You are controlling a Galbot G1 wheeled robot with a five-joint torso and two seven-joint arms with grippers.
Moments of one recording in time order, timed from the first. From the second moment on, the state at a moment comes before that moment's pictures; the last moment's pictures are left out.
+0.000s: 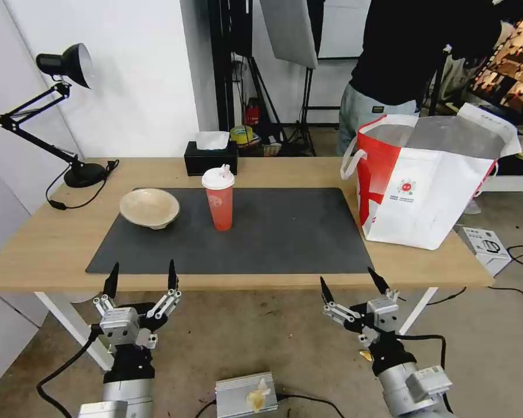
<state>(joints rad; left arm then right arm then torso) 1.86 -1.44 -0.45 -2.35 0.04 -0.29 -0.25 -1.71 0.85 0.22 2.35 0.25 0.05 0.50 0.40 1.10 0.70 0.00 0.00</state>
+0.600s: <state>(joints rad) 1.87 -1.44 -0.46 -2.36 0.04 -0.29 -0.25 -1.71 0.86 0.23 2.35 0.26 0.01 0.54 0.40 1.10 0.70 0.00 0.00</state>
